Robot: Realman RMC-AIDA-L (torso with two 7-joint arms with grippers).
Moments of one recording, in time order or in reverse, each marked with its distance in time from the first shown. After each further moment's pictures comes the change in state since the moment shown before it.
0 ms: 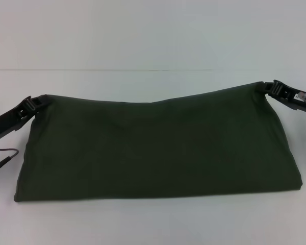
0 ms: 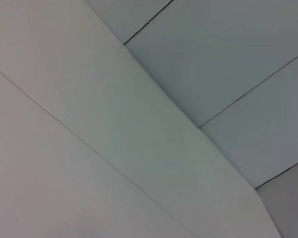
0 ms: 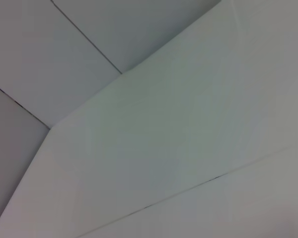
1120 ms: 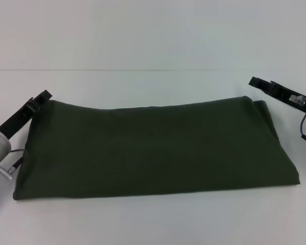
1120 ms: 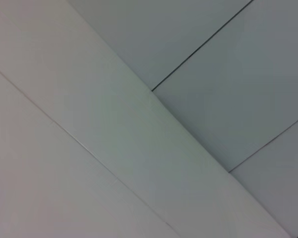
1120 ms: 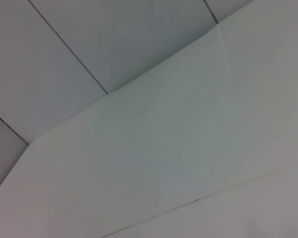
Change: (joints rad) left arm -0.005 -0.055 0.004 -0.118 -0.285 -0.185 0.303; right arm 0.012 0.004 -0.001 0.118 0.186 0.126 -0.264
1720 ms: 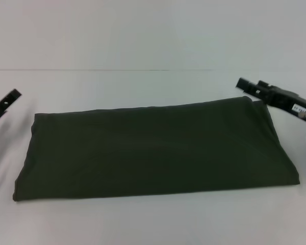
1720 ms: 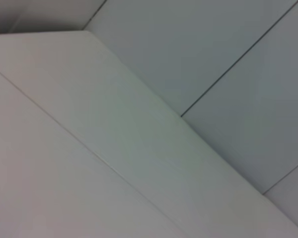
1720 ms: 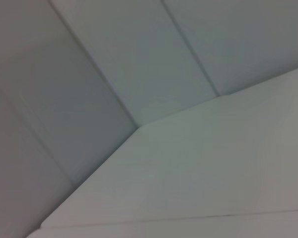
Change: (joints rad) left arm 0.071 0.054 0.000 0.049 0.002 0.021 -0.021; right arm -0.099 -0.020 -0.044 -0.027 0.067 -0.373 -0.234
